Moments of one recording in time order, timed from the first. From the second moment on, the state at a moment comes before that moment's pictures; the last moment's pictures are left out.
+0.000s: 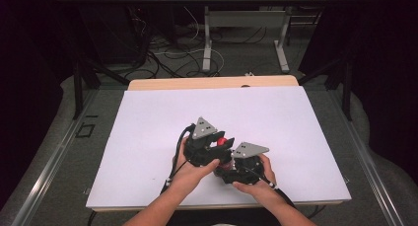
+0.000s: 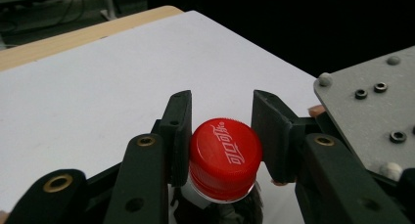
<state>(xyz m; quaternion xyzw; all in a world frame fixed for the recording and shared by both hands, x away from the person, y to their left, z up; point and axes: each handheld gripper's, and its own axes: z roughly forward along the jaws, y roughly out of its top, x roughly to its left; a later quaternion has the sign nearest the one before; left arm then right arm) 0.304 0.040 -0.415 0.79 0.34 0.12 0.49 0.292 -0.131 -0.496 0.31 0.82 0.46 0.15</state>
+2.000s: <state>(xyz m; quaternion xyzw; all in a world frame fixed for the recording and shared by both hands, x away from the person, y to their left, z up) 0.312 0.078 -0.397 0.84 0.18 0.01 0.52 0.284 -0.129 -0.486 0.23 0.83 0.50 0.10</state>
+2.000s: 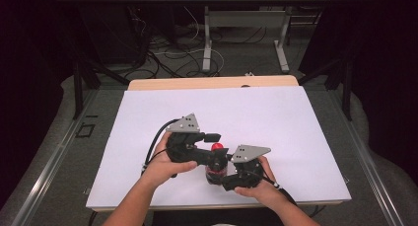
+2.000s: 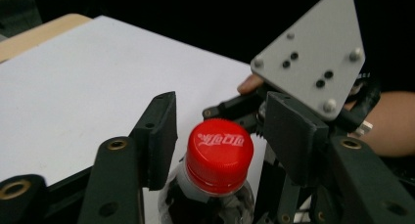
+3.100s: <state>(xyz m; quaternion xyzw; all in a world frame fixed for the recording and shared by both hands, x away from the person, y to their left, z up) 0.294 0.050 -0.411 0.77 0.35 0.15 0.51 0.292 -0.131 -0.492 0.30 0.81 0.48 0.14</state>
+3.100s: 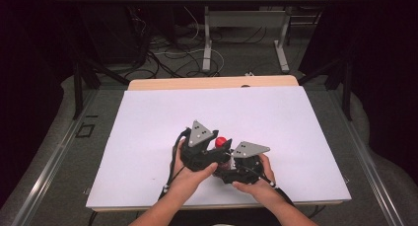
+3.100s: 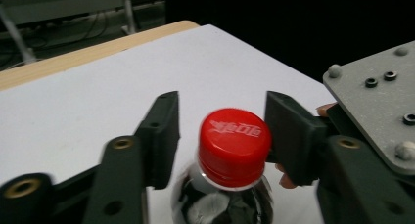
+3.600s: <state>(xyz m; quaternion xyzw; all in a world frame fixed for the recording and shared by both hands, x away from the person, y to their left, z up) 0.329 0.076 -0.402 0.84 0.13 -0.04 0.53 0.288 -0.132 -0.487 0.23 0.83 0.50 0.09</state>
